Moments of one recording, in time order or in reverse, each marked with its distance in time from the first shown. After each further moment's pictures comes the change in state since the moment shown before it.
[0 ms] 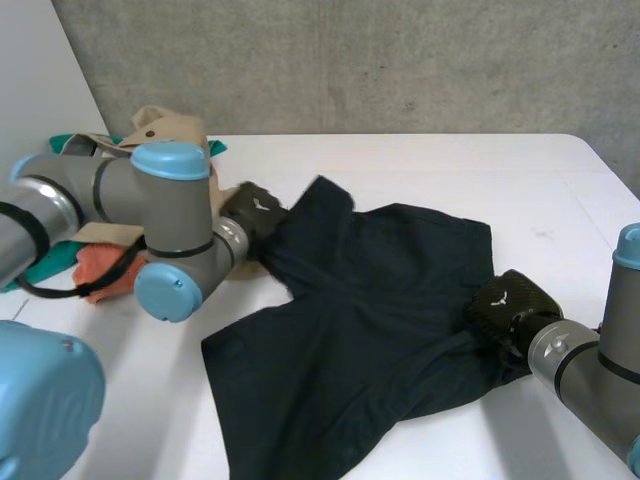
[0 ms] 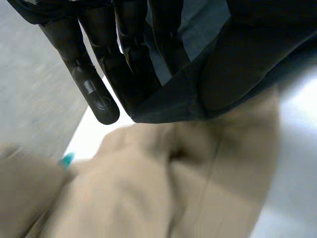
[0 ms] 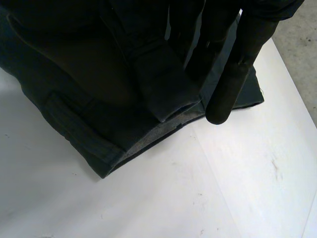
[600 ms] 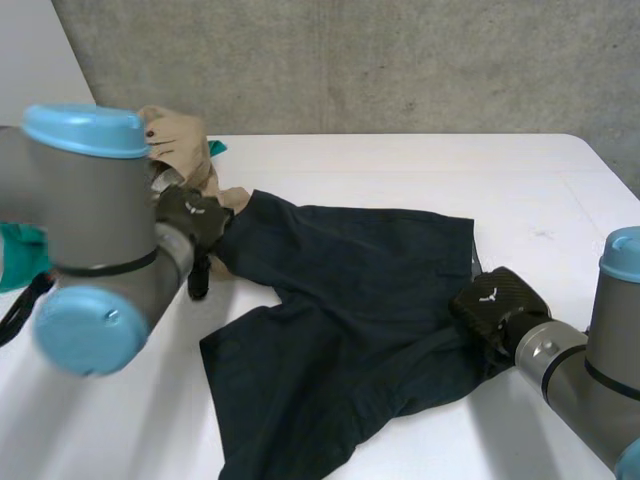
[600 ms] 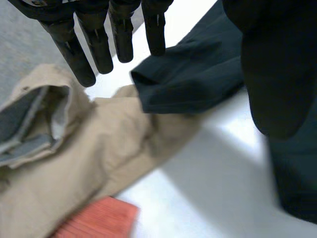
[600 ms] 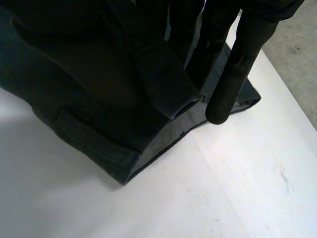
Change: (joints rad) left arm -0.036 0.499 -0.494 -0.101 -0.240 -0.267; right arm 0.049 -0.009 -0.003 -0.037 0.010 0.148; left_hand -0.854 -0.891 -0.885 -0.894 -0.849; right_hand 0.014 0.000 0.000 0.000 0.000
